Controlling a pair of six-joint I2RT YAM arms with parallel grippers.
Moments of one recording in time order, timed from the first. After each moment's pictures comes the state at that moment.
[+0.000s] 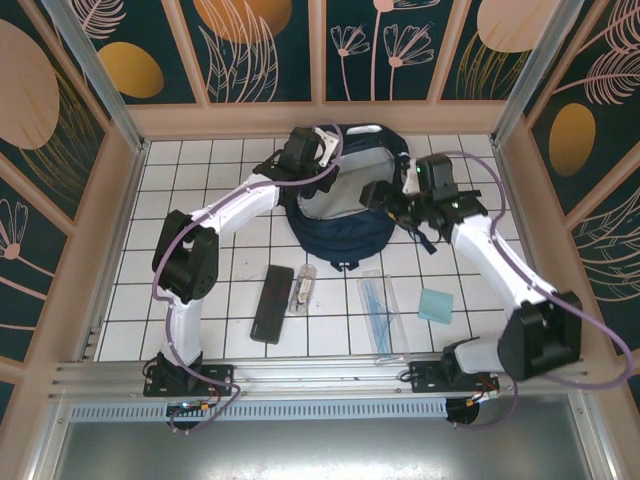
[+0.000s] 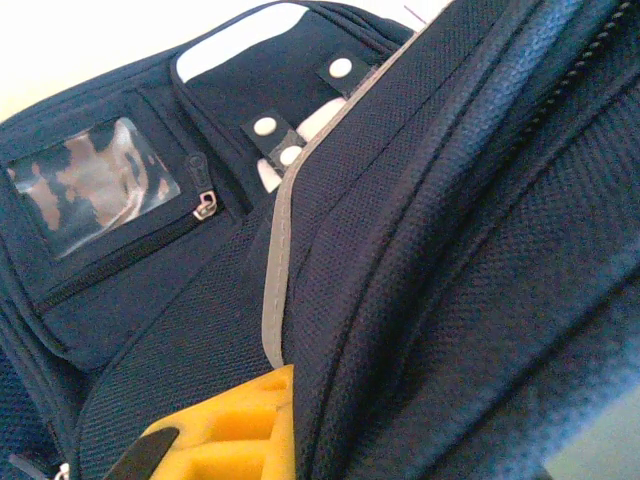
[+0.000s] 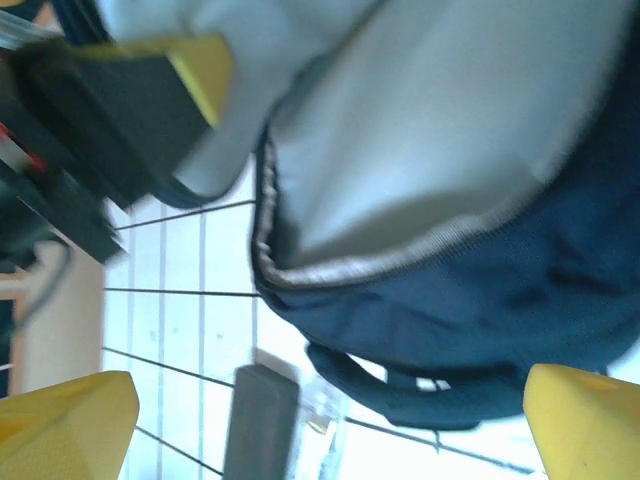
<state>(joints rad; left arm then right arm) -0.58 2.04 1.73 -0.31 0.10 -0.09 0.34 1.29 1.05 -0.52 -0.37 0.64</state>
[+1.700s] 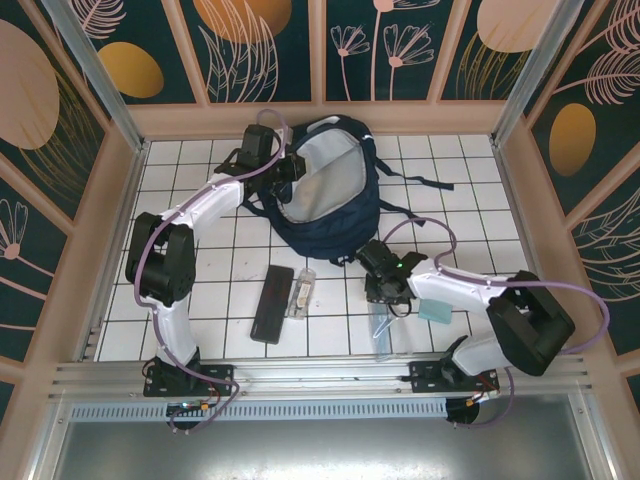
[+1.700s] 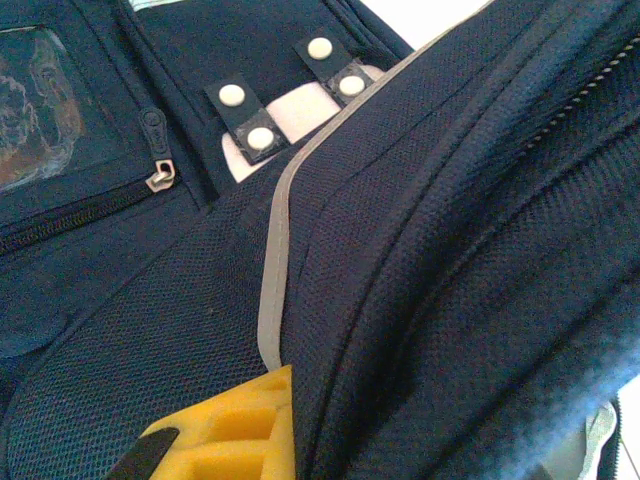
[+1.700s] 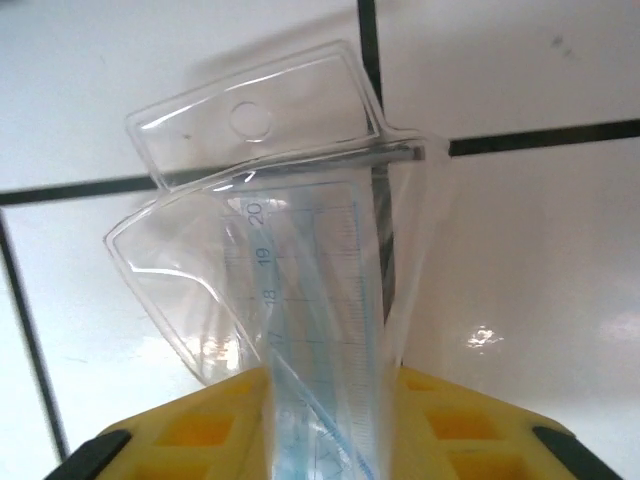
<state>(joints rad) -0.39 1.93 1.53 -0.20 0.31 -0.45 0.77 1.37 0.69 -0.61 0.12 0.81</state>
